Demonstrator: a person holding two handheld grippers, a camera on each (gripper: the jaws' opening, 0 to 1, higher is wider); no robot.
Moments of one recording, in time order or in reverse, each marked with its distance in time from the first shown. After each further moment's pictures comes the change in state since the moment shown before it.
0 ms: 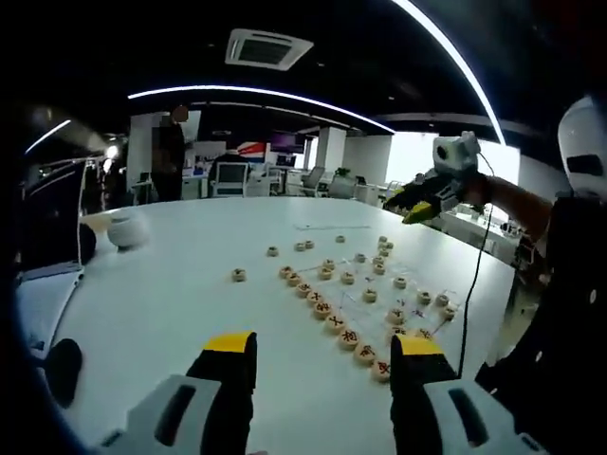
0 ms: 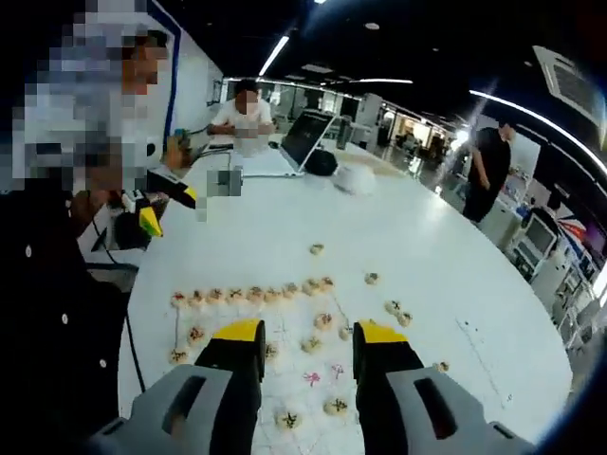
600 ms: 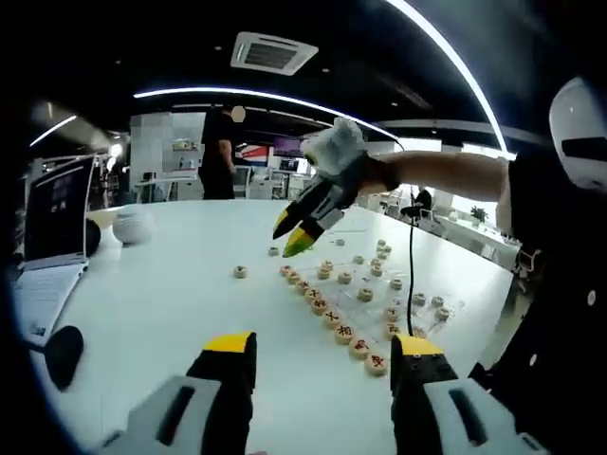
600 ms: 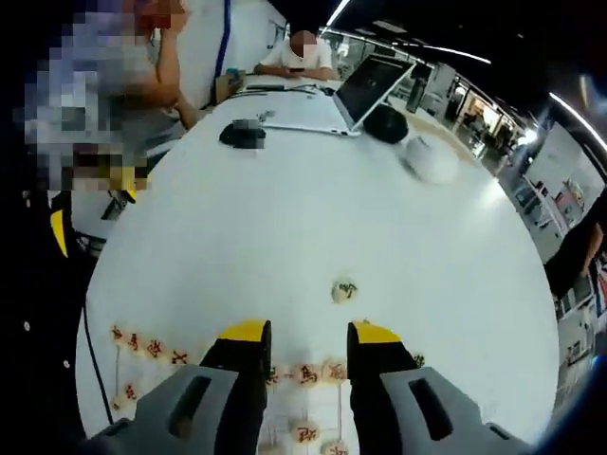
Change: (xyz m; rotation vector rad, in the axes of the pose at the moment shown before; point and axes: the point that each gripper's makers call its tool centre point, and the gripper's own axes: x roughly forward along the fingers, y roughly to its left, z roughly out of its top) left arm -0.013 -0.004 -0.005 -0.018 -0.023 0.005; right arm 0.184 0.001 0.047 -0.152 0.229 0.200
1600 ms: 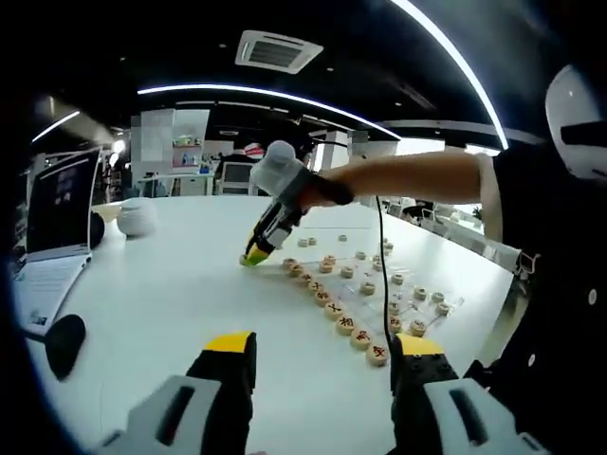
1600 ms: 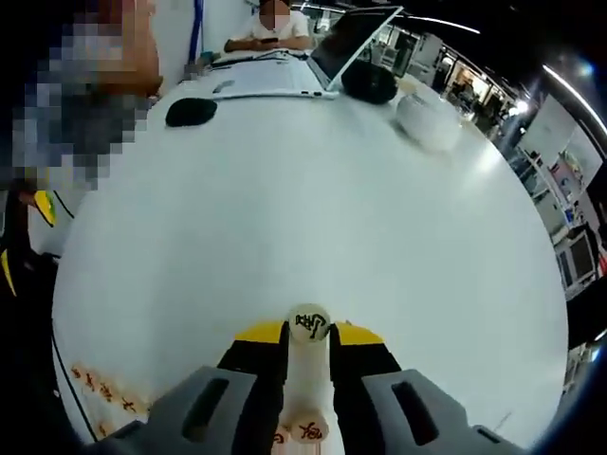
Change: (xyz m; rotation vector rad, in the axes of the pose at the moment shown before) left arm -0.005 0.001 -0.008 -0.016 0.010 0.007; right arm 0.046 -0.029 -0.001 0.101 0.053 -0.029
